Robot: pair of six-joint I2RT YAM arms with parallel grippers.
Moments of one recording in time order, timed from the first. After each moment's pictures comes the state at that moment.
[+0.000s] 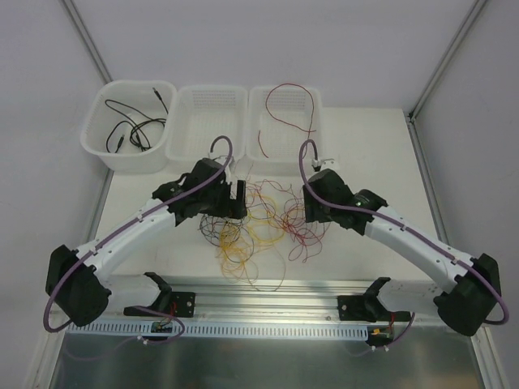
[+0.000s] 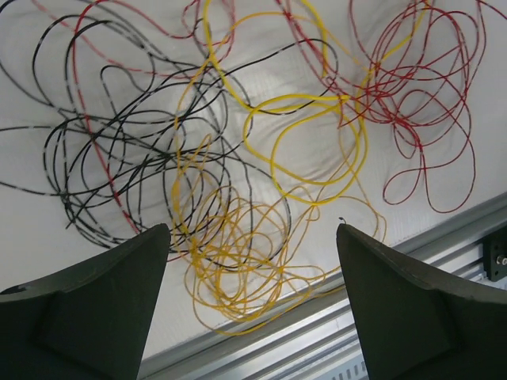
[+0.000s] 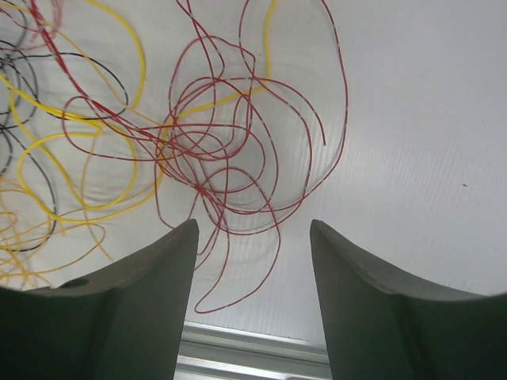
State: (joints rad) left arm -0.61 1.18 0.94 -0.63 0.06 -0.45; right arm 0.77 1.23 0.99 -0.76 0.36 0.48
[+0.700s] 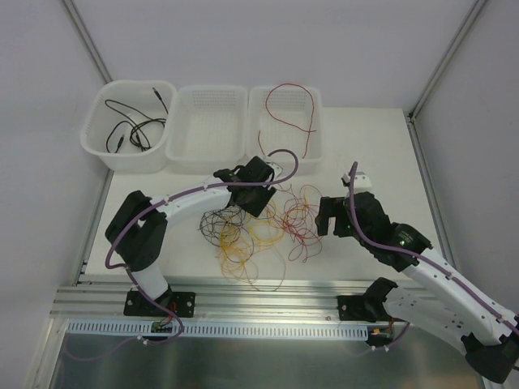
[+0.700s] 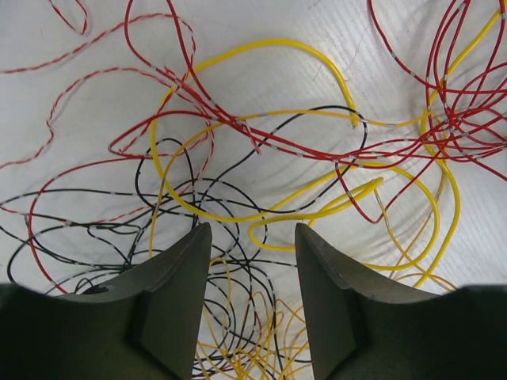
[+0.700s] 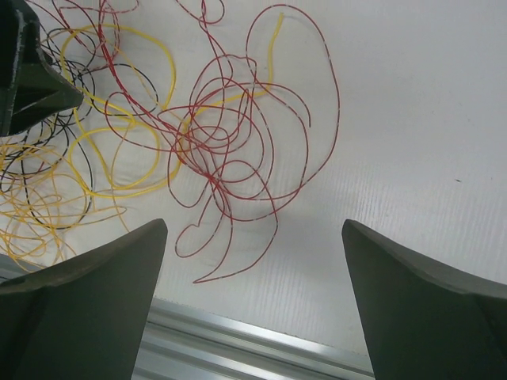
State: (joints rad) left arm -0.79 1.70 1.21 -0.57 -0.13 -0.11; right arm 0.77 0.78 0.79 -0.71 0.33 0.47
